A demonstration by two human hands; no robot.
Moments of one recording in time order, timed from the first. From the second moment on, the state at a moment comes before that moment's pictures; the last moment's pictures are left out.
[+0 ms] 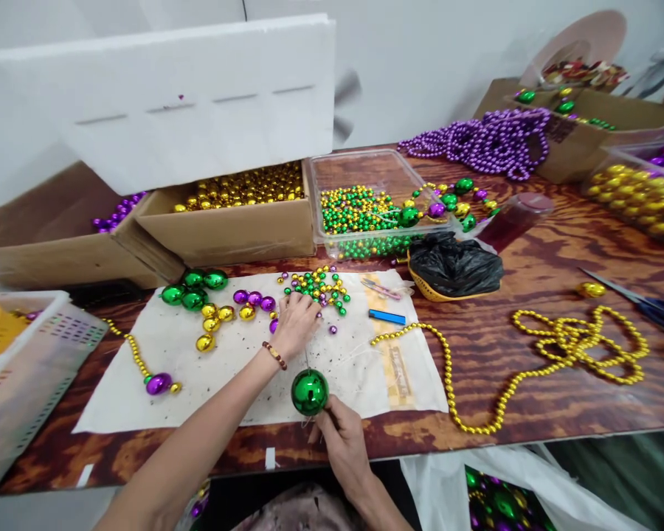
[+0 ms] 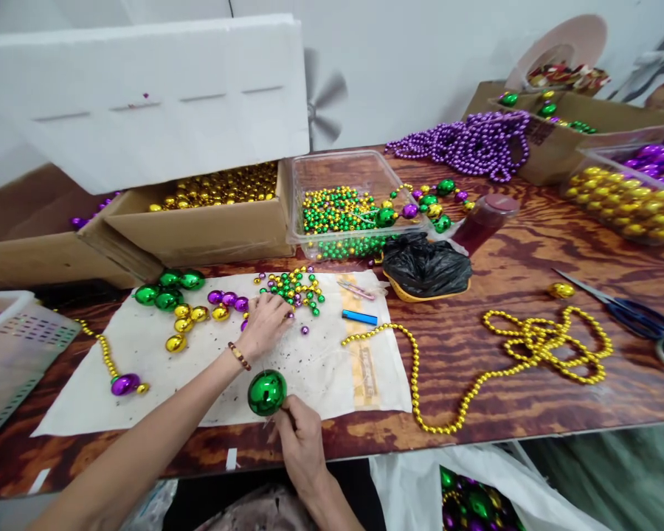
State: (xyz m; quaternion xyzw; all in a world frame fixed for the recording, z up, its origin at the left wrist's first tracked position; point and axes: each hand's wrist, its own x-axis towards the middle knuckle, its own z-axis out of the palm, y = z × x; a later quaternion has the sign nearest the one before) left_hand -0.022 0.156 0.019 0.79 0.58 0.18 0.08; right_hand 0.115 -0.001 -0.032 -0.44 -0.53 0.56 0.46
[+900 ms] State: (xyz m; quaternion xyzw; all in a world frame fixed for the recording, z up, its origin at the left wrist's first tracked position) left_hand -0.088 0.073 0.057 0.19 0.35 0.60 0.69; right_hand 0.107 -0.001 -0.012 -0.43 -0.59 0.56 0.39
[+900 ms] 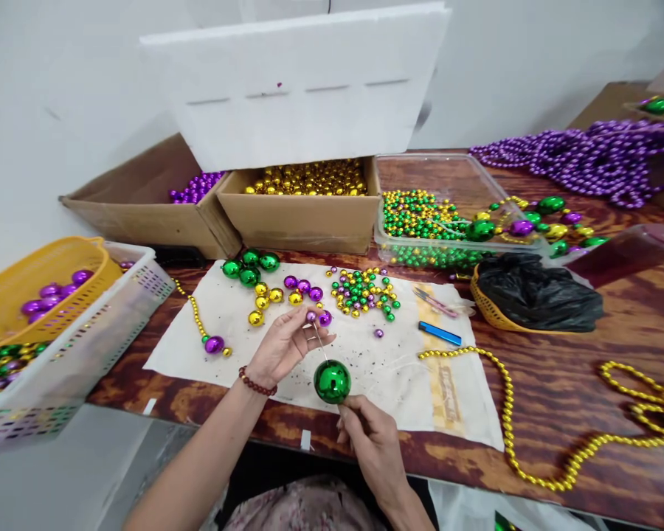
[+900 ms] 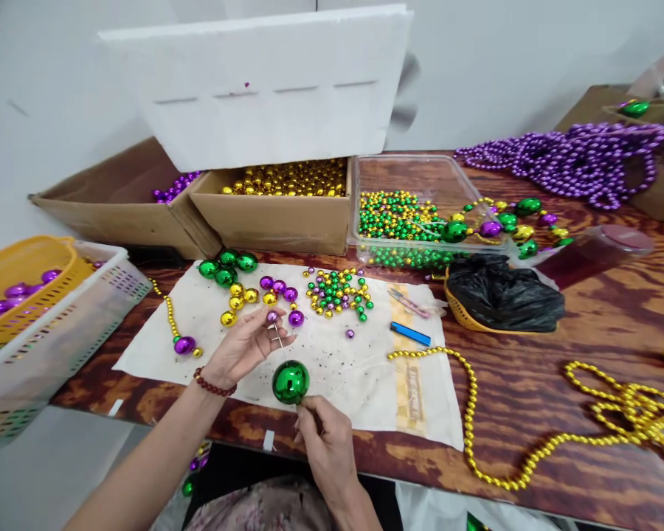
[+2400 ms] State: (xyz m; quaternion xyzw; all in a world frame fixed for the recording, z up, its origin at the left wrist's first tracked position) left_hand -0.183 0.037 0.053 0.78 0.63 -0.03 0.08; right_hand 0.212 0.070 -0.013 -0.56 -0.38 0.49 0.55
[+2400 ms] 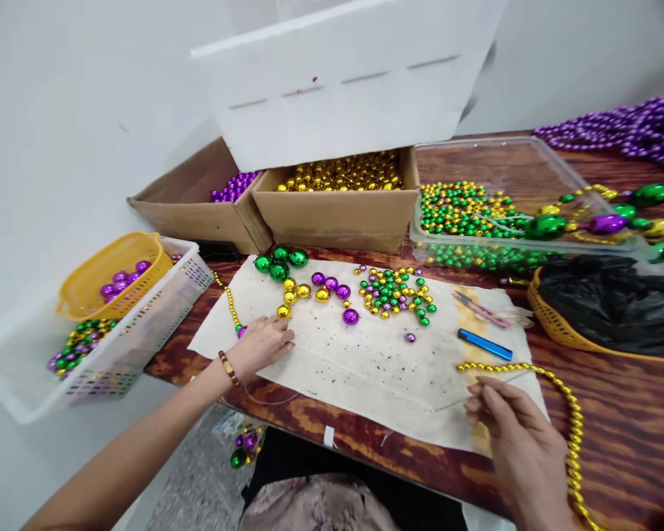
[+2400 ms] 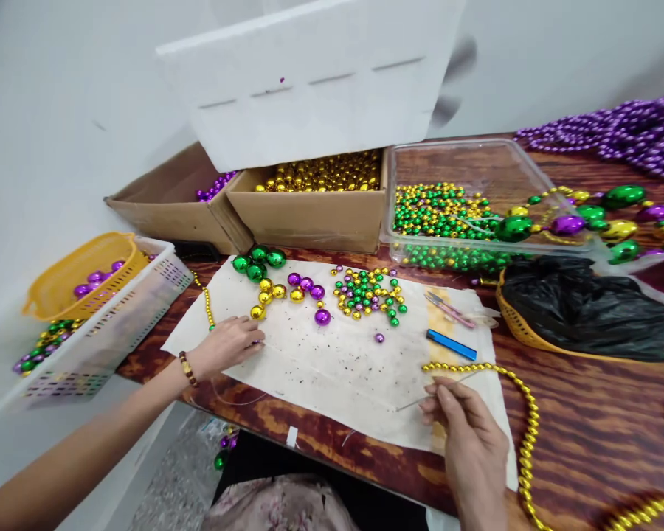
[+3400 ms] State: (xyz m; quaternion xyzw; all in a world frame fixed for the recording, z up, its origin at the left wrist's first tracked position) left_hand -0.117 0.071 0.074 0.35 0.49 0.60 0.53; right_hand 0.135 0.036 -0.017 -0.44 -0.62 0.50 0.42
